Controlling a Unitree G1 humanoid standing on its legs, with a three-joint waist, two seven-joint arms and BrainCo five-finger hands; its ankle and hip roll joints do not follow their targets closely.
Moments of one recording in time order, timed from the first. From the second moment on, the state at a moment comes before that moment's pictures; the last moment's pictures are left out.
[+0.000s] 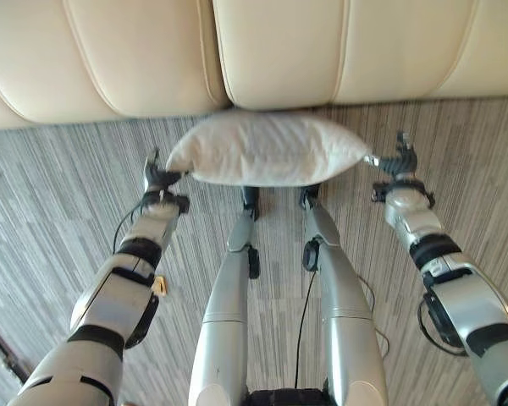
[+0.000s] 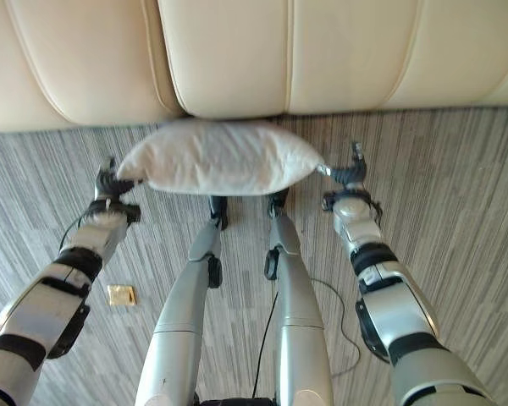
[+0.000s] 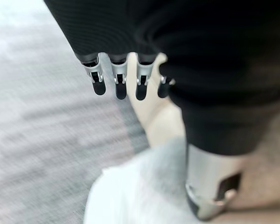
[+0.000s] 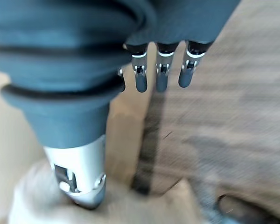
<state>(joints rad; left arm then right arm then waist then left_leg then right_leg) -0.97 0.46 -0.41 1.06 -0.39 -0.06 0.45 -0.99 -0.41 0.31 0.97 0.36 -0.09 -0.44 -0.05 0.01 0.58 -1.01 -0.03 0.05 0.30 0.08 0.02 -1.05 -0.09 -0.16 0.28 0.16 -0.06</state>
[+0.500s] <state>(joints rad) -1.06 0.31 -0.43 0.95 -0.53 -0.12 0.53 -1.05 -0.23 0.31 0.79 0.76 -0.31 -0.43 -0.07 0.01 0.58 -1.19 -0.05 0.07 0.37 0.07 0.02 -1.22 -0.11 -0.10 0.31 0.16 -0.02</state>
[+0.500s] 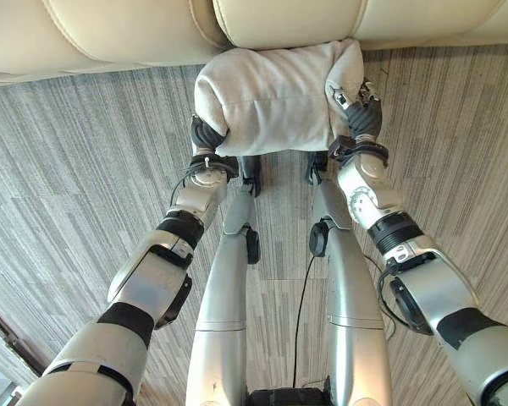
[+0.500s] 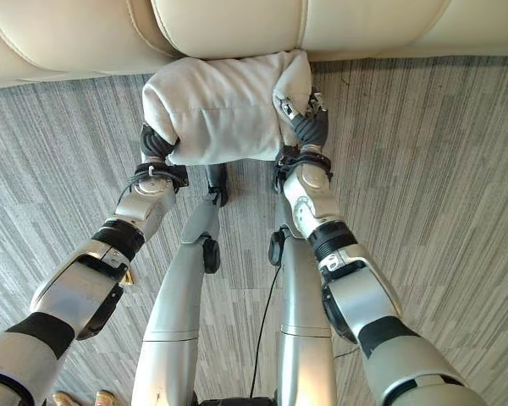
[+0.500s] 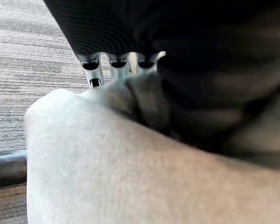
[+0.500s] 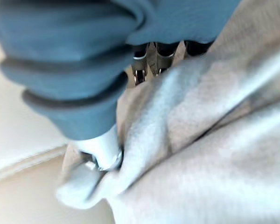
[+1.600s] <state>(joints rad) -0.15 0.27 -0.30 0.26 -0.55 -0.13 0.45 -0.24 -0.25 0.29 0.31 0.60 -0.19 -0.31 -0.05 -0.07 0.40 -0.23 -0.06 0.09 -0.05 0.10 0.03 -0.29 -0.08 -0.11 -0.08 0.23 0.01</state>
